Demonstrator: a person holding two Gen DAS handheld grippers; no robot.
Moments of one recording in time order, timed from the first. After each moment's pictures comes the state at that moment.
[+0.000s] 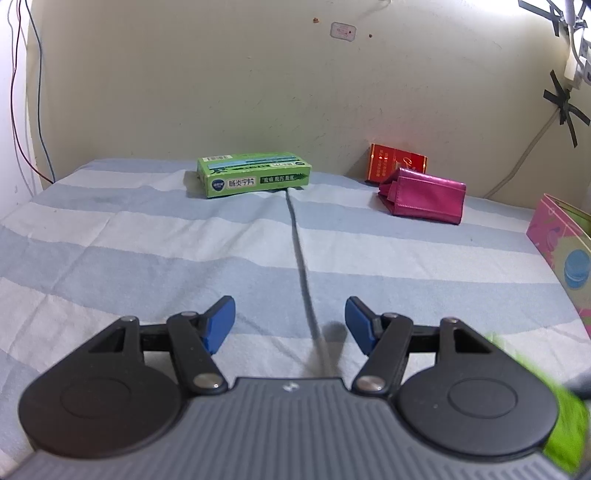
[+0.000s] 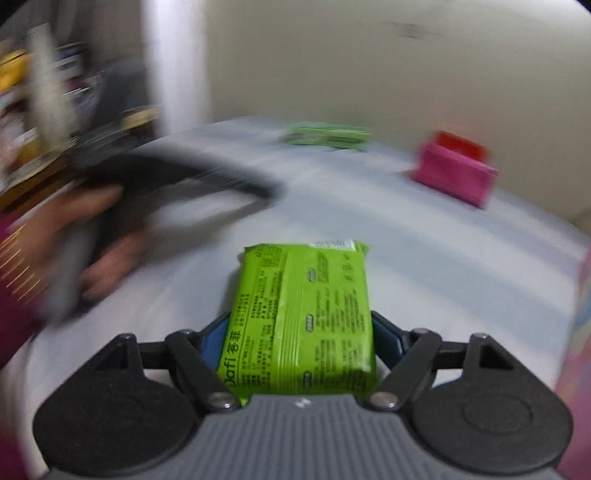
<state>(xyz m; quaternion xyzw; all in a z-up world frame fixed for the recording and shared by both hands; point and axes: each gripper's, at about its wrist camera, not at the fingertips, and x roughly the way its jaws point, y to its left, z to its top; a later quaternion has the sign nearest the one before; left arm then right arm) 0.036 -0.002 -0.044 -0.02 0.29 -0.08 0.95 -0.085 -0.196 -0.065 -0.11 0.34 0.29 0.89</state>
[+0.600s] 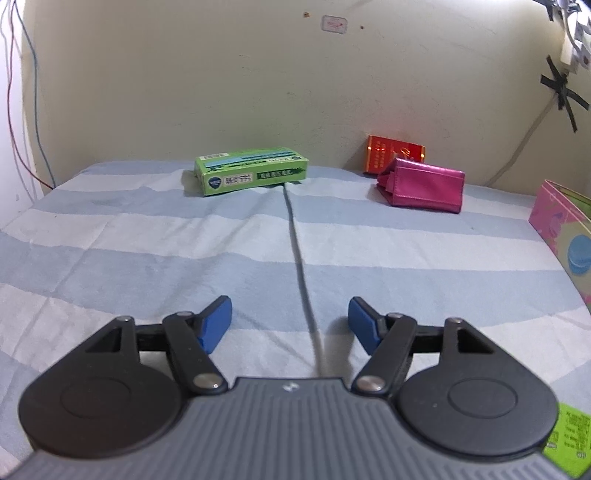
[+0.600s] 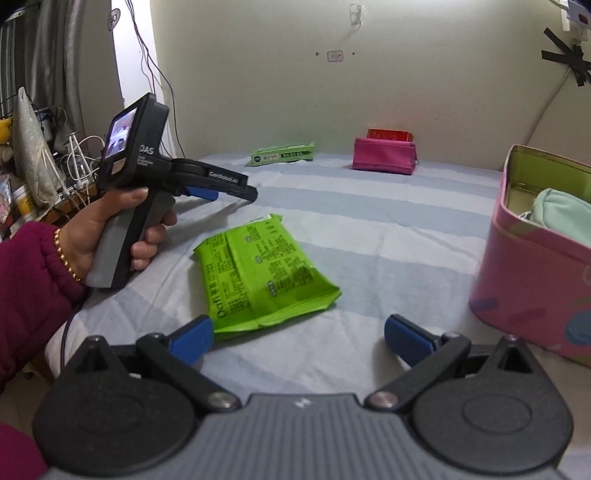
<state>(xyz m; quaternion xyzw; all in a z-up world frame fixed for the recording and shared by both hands) 0.036 -0.007 -0.046 0.00 0.30 -0.08 0.95 -0.161 -0.256 -0.068 0.00 0.31 0.21 0.93</state>
